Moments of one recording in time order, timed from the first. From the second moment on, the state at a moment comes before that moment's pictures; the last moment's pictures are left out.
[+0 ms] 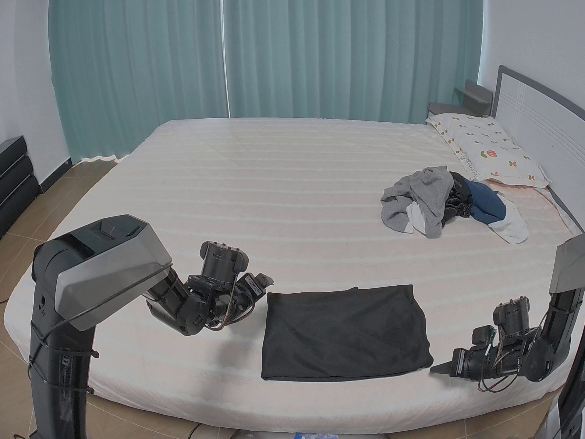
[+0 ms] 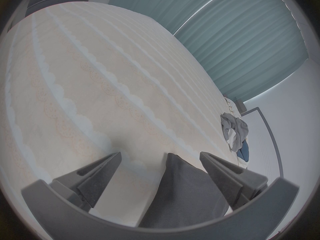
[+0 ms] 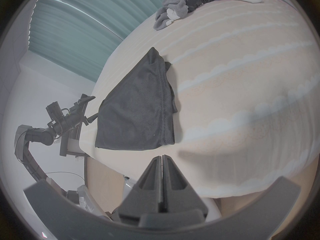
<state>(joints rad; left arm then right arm) -0.43 2.39 -1.09 -0.60 0.04 -1.00 0.11 2.11 -0.12 -1.08 0.43 0.44</state>
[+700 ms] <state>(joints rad) -0.43 2.39 -1.10 -0.60 0.04 -0.99 0.12 2.15 -0.16 -1.16 0.43 0.55</state>
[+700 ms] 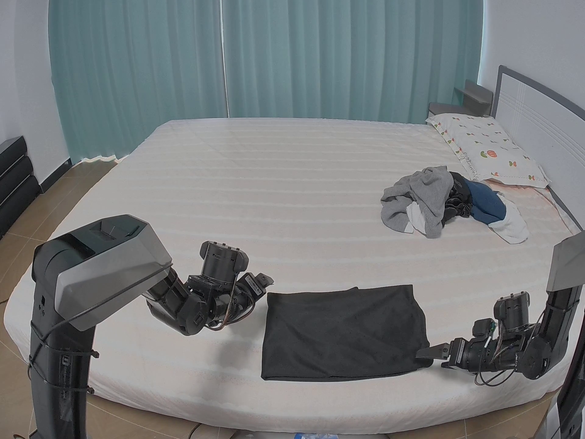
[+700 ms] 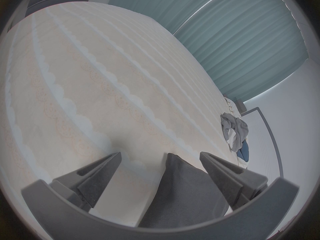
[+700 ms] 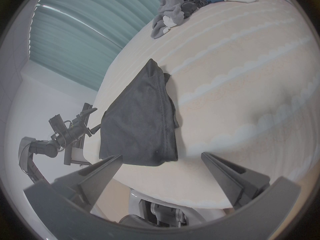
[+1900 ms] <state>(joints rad) -0.43 2.39 -1.10 -0.60 0.04 -0.99 0.12 2.15 -0.10 -1.16 0.37 0.48</state>
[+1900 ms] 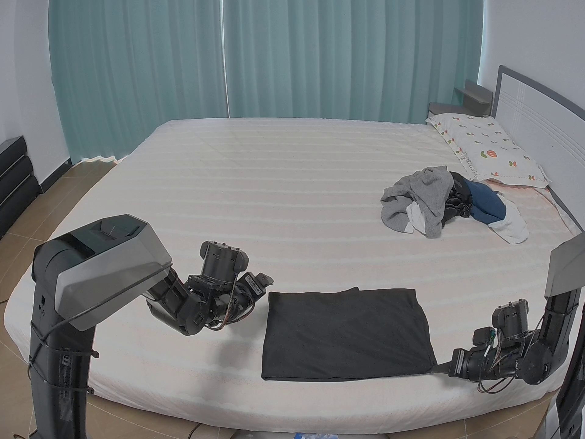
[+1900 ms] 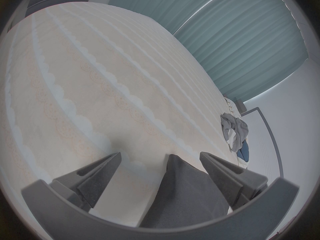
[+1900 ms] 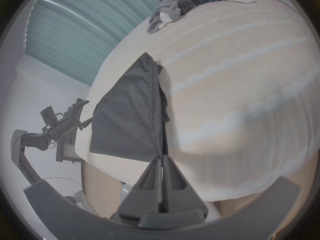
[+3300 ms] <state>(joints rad) -0.47 2.34 -1.02 -0.60 0.01 -0.99 0.06 2.14 -0.10 -1.25 0.38 0.48</state>
